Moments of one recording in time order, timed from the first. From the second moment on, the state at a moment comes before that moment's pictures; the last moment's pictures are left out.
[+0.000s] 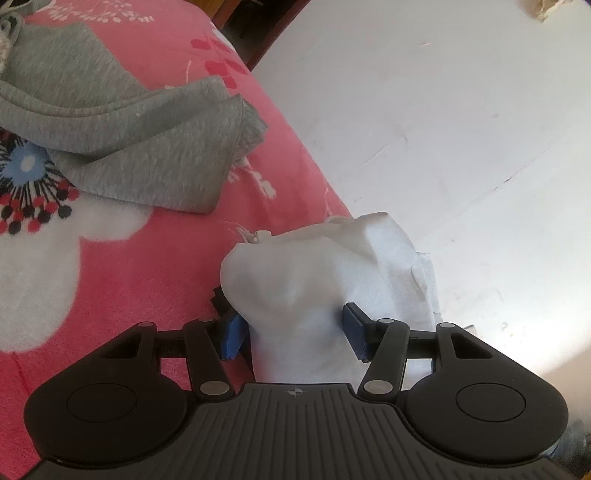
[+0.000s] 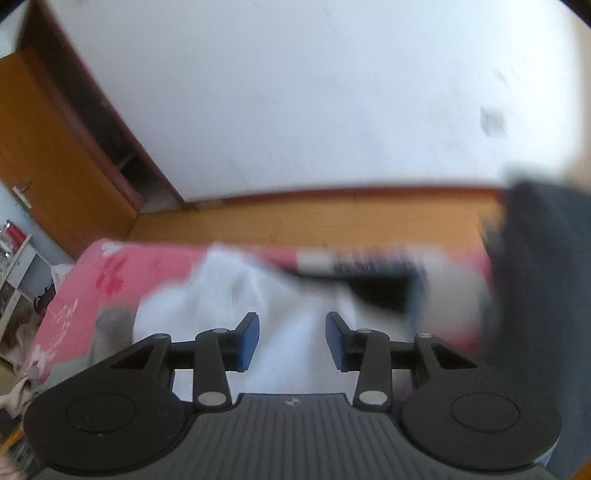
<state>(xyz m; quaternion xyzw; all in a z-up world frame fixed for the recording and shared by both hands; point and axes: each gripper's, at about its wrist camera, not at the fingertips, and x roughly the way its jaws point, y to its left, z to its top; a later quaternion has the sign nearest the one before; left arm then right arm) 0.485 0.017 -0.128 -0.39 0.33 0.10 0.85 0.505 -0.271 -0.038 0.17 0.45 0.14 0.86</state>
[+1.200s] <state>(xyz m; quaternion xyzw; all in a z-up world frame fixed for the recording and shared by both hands) 0.486 0.017 -0.123 -0.41 0.35 0.14 0.83 0.435 -0.303 -0.113 0.33 0.50 0.15 0.78</state>
